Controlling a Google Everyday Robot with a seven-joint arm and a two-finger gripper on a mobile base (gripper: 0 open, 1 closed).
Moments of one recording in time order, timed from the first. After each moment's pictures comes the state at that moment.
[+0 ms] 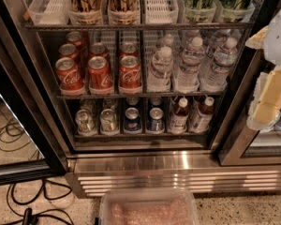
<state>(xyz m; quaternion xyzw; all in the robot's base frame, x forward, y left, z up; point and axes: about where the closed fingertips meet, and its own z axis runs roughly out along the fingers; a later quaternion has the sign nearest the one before) 0.438 -0.217 0.976 -0.60 0.78 -0.03 0.16</state>
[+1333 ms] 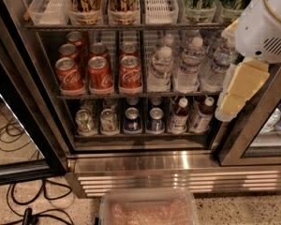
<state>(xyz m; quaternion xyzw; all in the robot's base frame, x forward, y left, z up) 0.452 -0.165 0.987 -0.61 0.77 -0.02 0.20</state>
